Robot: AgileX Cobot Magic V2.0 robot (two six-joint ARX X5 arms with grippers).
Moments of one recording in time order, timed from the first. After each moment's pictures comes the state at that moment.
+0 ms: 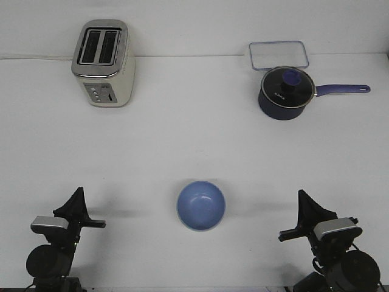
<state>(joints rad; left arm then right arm) -0.04 0.00 0.05 0.12 0.04 -0.02 0.49 0.12 0.52 -0.46 0.26 0.16</state>
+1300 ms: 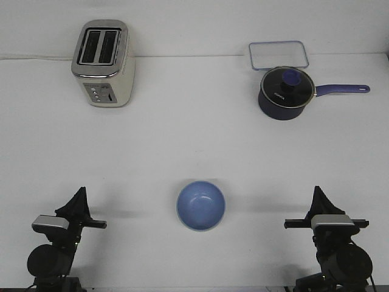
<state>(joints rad) -0.03 0.01 0.03 0.15 0.08 -0.04 0.19 0.09 0.37 -0.34 0.22 -0.05</state>
